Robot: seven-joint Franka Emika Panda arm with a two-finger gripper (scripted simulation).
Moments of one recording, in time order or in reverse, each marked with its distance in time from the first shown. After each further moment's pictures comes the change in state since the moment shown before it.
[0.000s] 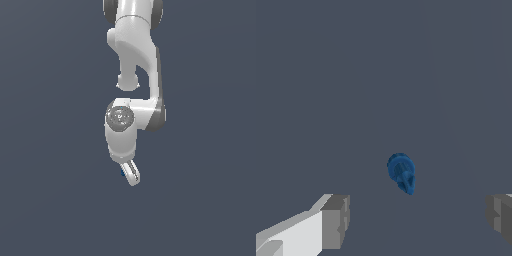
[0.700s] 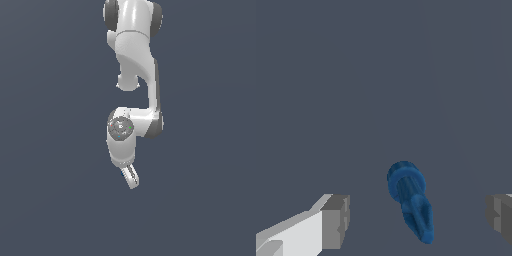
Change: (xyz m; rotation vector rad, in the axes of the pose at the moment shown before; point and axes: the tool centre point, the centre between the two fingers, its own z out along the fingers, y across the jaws) arm 0.000 0.001 0.040 -0.001 0.000 0.007
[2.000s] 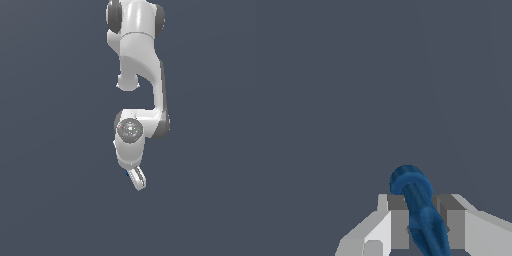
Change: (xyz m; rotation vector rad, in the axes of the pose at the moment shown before) arm -0.020 -0.016 0.001 0.000 0.000 0.003
